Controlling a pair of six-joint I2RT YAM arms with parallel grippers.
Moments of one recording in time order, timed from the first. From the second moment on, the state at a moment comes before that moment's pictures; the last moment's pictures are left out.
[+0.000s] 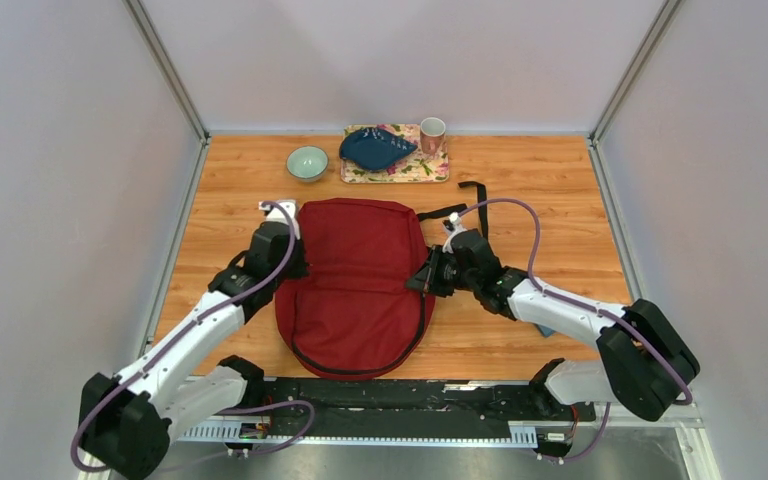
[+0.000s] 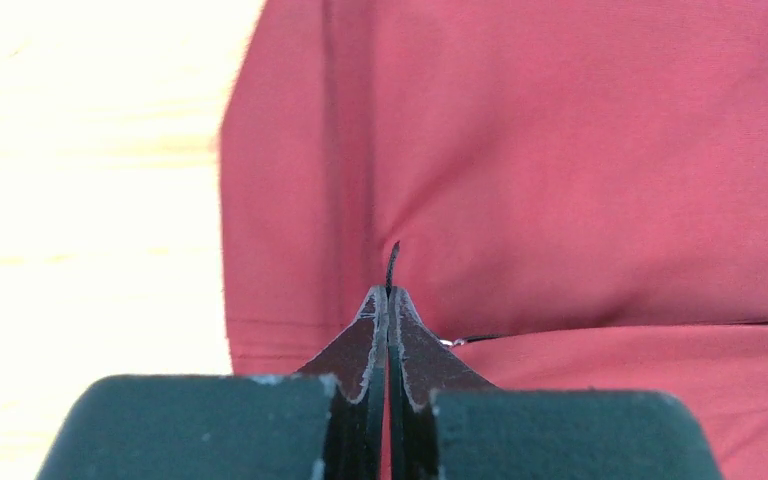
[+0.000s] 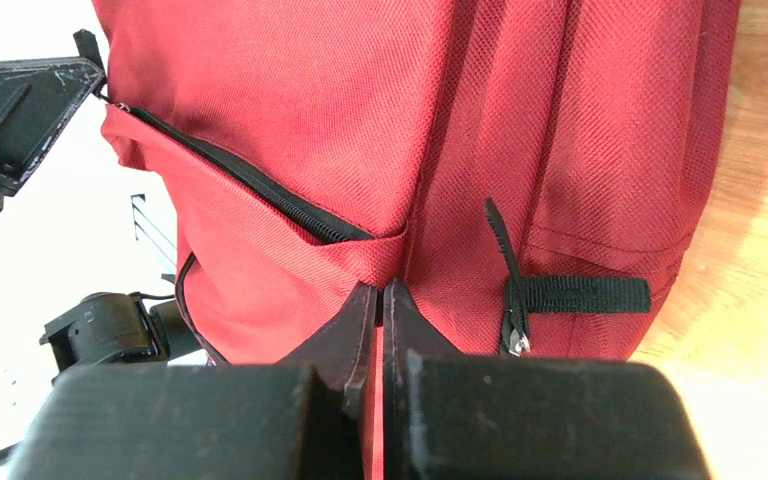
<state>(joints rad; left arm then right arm) -0.48 1.01 0.67 -0.33 -0.24 -0.33 0.68 1.32 0.62 0.08 -0.25 0.91</state>
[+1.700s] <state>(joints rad) -0.36 0.60 0.67 -0.58 -0.25 -0.39 0.37 0.81 0.76 -0.80 0.57 0.82</state>
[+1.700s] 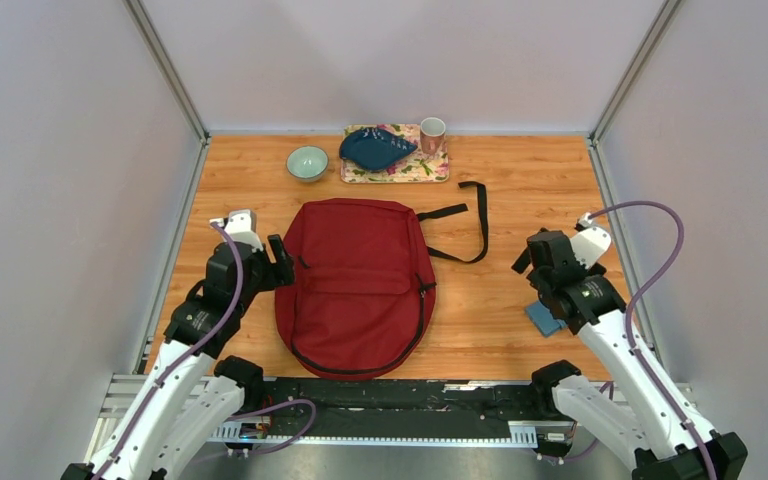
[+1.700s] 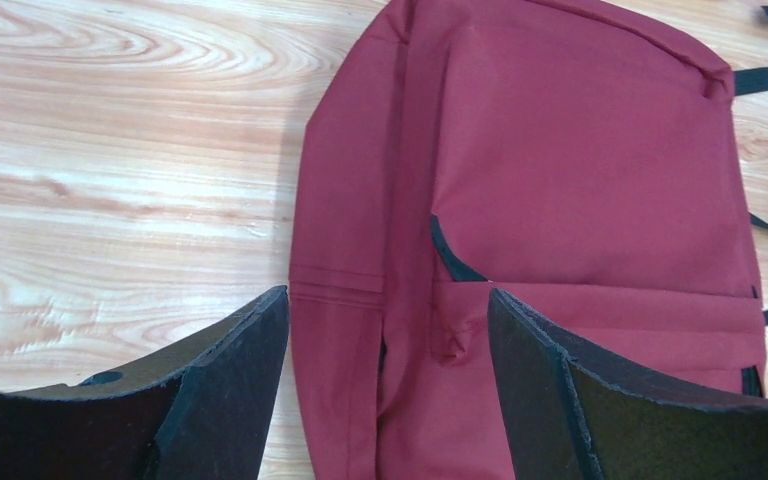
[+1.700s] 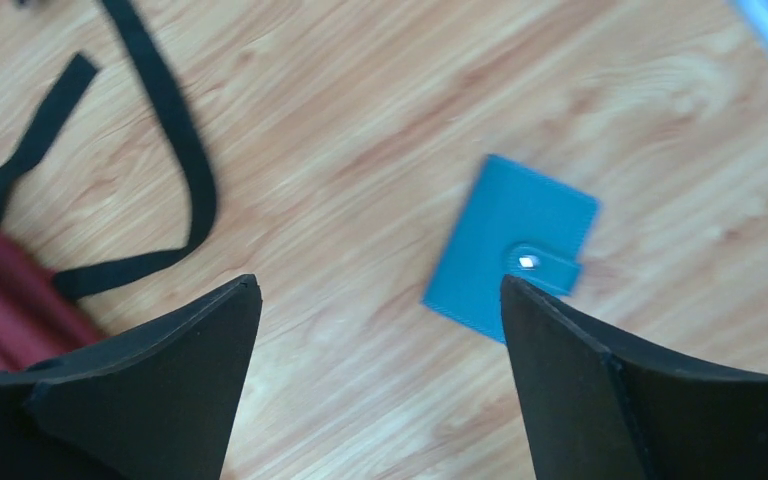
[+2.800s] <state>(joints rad) -0.36 0.57 0.66 -0.55 -0.19 -0.40 -0.30 1.07 0.57 -0.71 0.21 0.77</state>
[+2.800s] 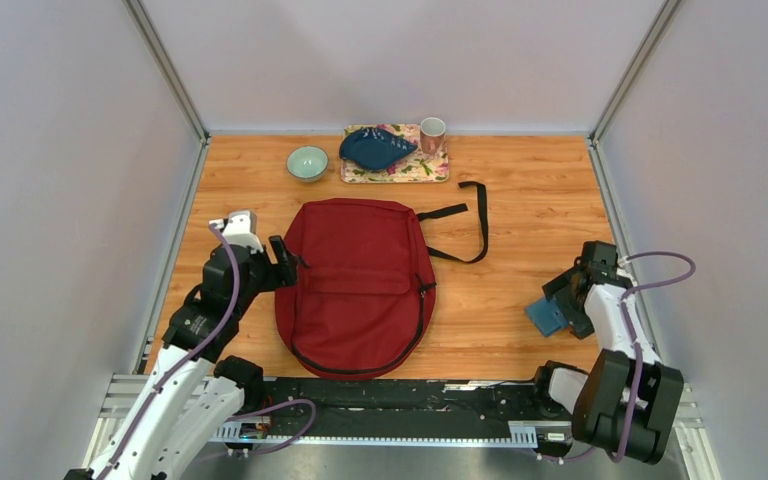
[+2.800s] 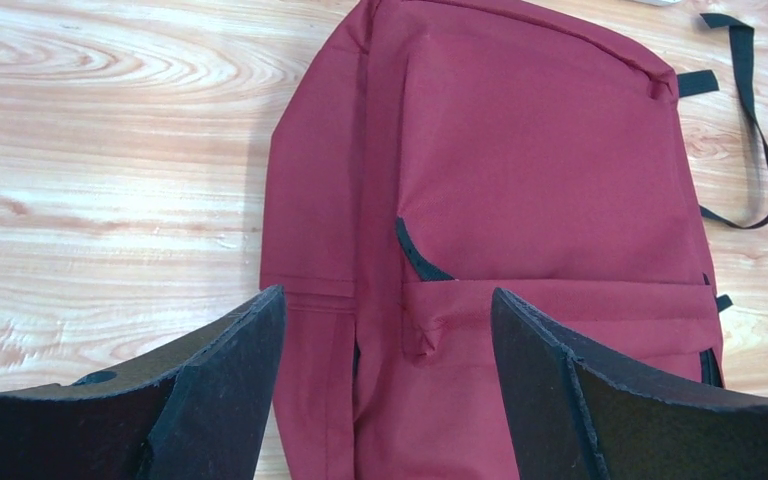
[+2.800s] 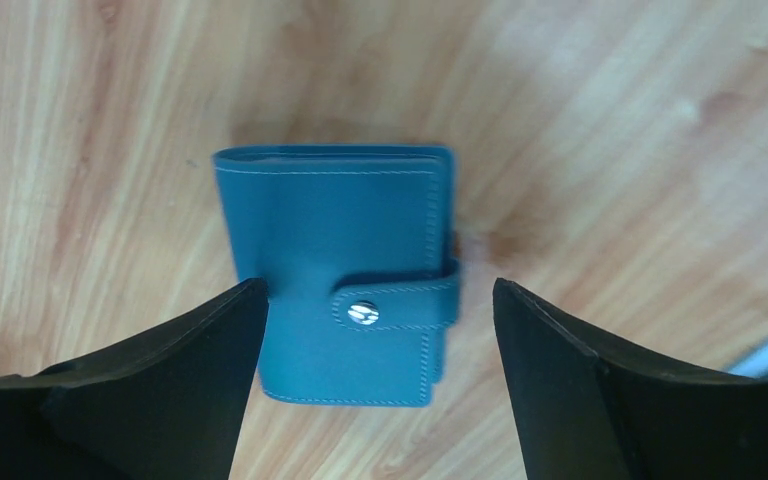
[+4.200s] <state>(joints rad) -0.36 0.70 0.73 -0.47 0.24 -0.37 0.20 1.23 0.63 -0.43 -0.14 0.56</state>
